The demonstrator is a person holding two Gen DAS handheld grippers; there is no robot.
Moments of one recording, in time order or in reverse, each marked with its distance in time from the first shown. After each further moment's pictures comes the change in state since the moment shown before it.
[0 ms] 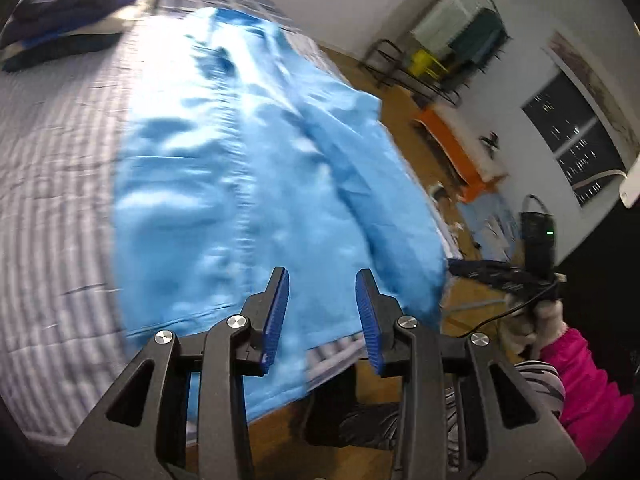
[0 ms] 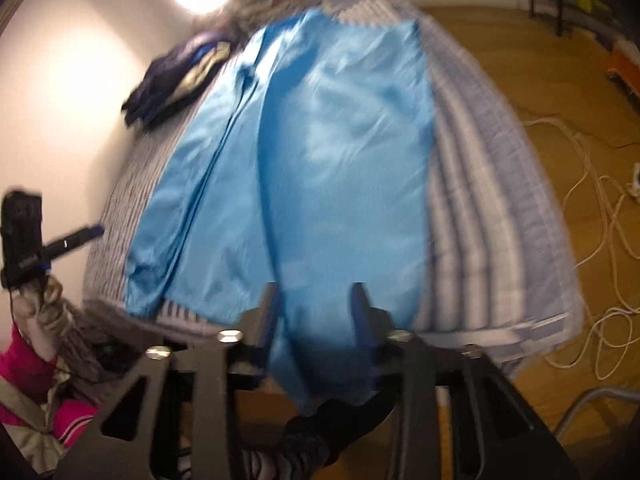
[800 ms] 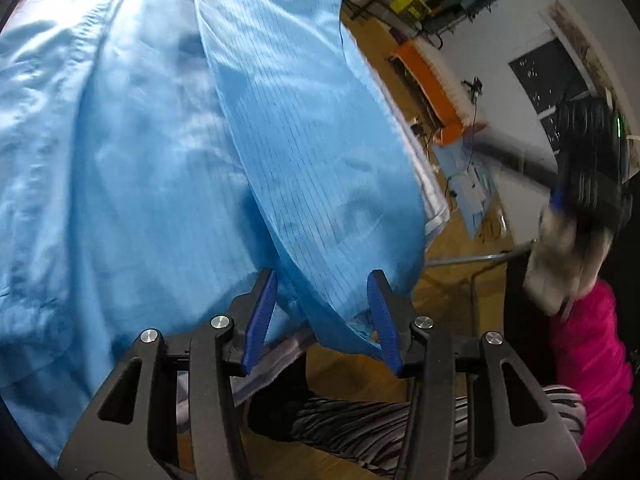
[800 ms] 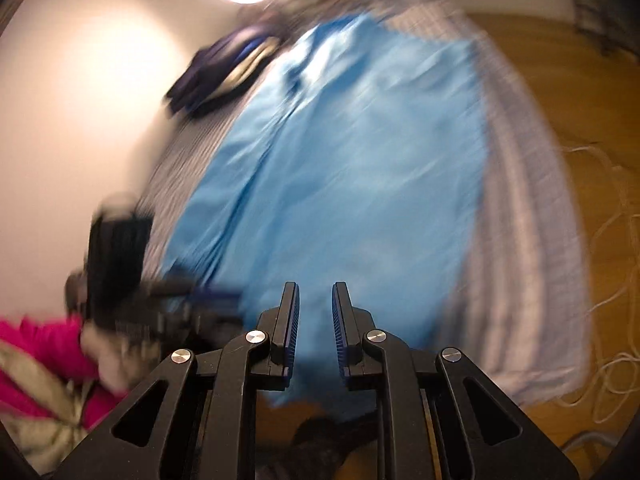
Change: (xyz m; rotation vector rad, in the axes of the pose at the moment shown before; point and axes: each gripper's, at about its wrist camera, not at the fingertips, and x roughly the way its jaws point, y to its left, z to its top) left arm 0.142 -0.057 -0.032 -0.017 0.246 -0.108; right arm -0.024 0.001 0.053 -0.070 -0.037 0.105
